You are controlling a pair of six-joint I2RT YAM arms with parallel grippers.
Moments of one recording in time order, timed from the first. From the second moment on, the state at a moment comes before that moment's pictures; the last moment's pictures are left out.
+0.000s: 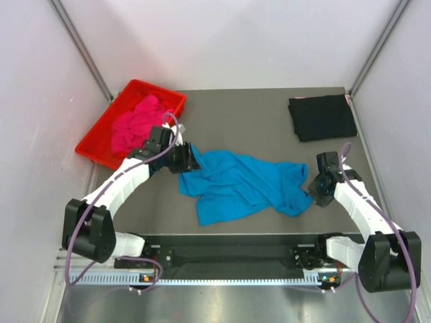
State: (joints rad) left arm -0.31 1.35 0.95 -0.47 0.36 -0.44; right arm 0.09 1.10 0.66 -0.83 0.20 0.86
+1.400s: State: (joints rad) left arm -0.27 1.24 0.65 -0.35 0.13 -0.61; right arm -0.02 0.89 0.77 -0.71 0.11 0.65
